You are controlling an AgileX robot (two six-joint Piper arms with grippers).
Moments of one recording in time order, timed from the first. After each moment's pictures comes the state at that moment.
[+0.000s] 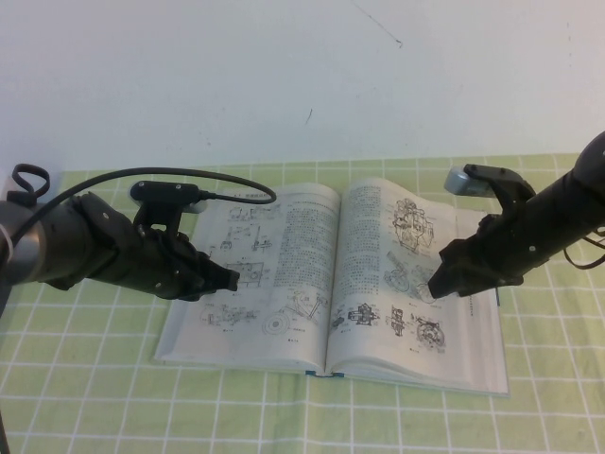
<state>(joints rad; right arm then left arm) 0.19 2.07 -1.31 0.74 0.81 -0.65 -0.25 1.89 -1.06 -0.80 0.31 0.72</state>
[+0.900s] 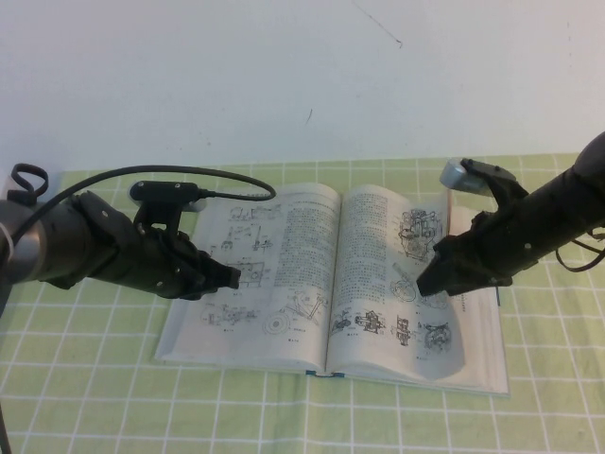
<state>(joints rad) 0.19 2.07 -1.32 0.87 0.86 -0.71 -0.25 1.90 -1.06 -0.83 0.33 0.72</state>
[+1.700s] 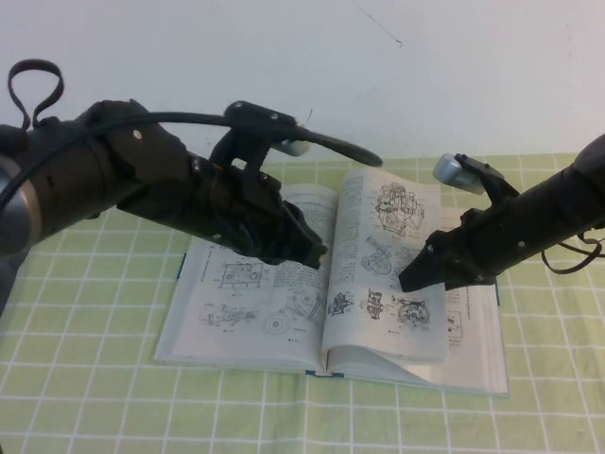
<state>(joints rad) 0.19 2.07 -1.32 0.98 0.93 -0.81 -0.42 1.66 -1.23 -0.75 0.69 0.72</state>
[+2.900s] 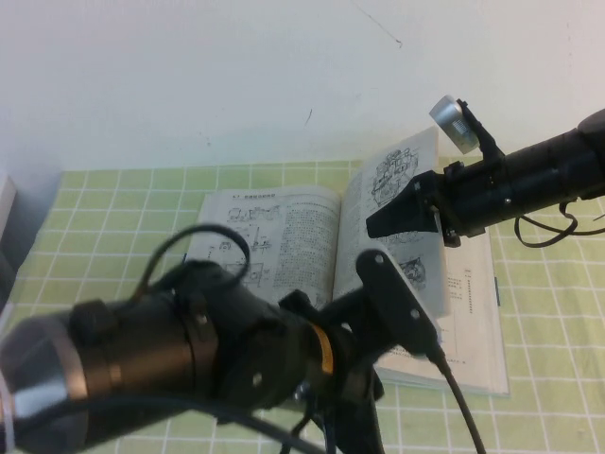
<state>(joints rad) 0.19 2.07 -1.40 1.23 1.07 -0.82 -0.91 1.51 -0.99 -0.11 0.52 0.30</state>
